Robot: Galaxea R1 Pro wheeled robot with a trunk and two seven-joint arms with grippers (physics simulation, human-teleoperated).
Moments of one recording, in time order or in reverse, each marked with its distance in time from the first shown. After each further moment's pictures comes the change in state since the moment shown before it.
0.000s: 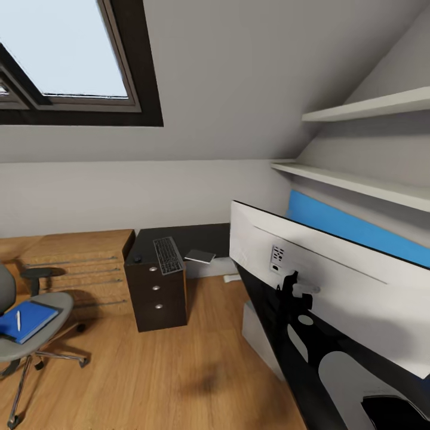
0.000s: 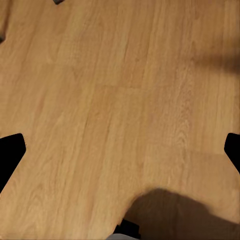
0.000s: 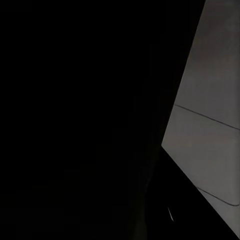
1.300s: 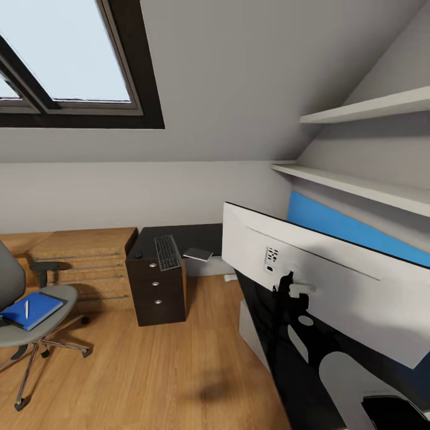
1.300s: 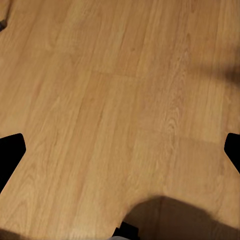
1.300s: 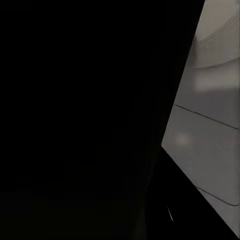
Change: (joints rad) left arm 0.000 0.000 0.001 0.000 0.000 -0.002 0.000; right arm 0.001 -0.001 -0.003 0.005 0.006 0.003 0.083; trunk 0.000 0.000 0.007
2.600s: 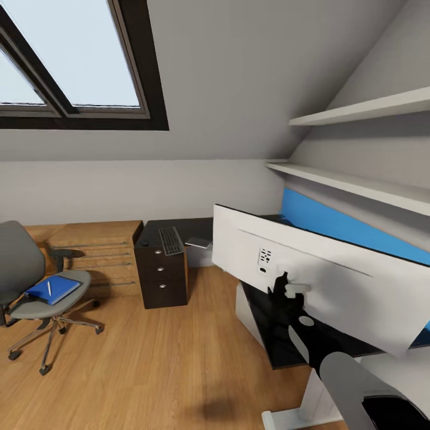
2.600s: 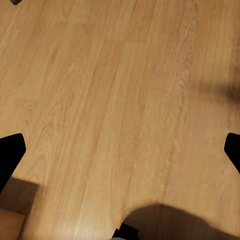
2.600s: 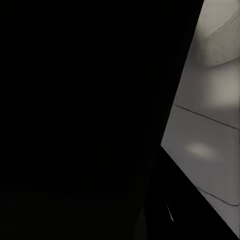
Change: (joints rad) left arm 0.000 0.000 0.000 -0.004 0.001 0.000 0.002; right arm 0.000 -0.004 0.005 0.005 0.007 0.003 0.105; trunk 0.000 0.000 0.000
